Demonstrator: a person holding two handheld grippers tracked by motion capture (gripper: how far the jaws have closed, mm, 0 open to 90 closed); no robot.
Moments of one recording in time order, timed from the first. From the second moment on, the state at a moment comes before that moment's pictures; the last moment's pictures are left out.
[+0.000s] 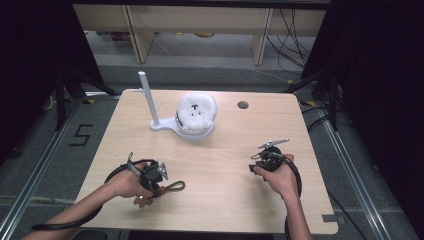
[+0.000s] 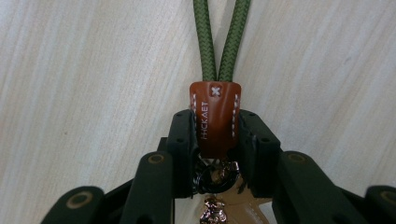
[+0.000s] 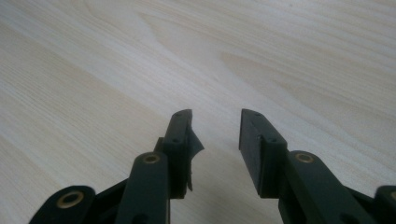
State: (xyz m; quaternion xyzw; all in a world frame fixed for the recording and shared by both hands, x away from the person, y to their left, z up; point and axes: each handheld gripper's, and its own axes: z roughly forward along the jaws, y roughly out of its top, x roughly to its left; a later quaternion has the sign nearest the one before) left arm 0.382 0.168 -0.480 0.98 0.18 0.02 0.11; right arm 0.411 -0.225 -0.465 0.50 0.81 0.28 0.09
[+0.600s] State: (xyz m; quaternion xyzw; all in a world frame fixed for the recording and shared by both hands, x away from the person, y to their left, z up) left arm 0.372 0.192 -0.474 0.95 0.23 0.04 0.20; right arm 0.411 -0.225 -0.467 0.50 0.81 0.28 0.09
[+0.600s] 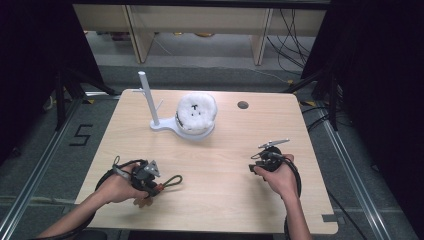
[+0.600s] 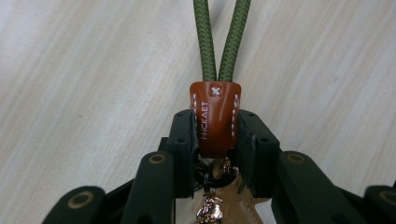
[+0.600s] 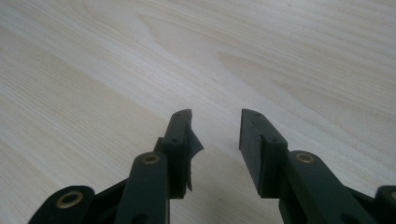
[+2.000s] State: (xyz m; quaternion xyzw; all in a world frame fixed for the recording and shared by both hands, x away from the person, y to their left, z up) left arm 0.371 0.249 -0.451 0.82 0.37 0.15 0.40; right arm 0.410 -0.223 -0.468 0.51 0.81 0.29 0.10
